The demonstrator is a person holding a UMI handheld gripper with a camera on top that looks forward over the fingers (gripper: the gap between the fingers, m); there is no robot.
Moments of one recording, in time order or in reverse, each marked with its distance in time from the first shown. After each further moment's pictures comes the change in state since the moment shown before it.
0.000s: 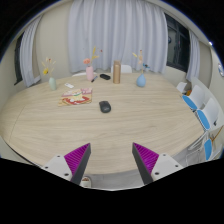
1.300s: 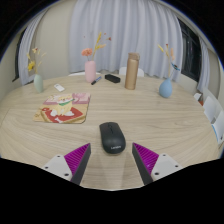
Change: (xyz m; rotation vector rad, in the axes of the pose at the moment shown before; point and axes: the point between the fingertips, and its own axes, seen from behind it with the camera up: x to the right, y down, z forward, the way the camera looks) arm -0.038 -0.099 0.292 0.081 -0.033 -0.070
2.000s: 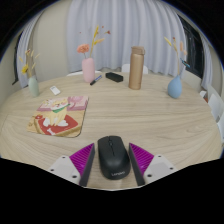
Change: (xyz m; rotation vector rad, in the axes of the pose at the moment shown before) arm -0.005 -0.026 0.064 -0.027 -0.046 0.027
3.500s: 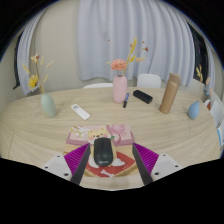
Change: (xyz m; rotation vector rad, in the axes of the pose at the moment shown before) arm -0.174 -0.120 0.005 0.011 -0.006 0.006
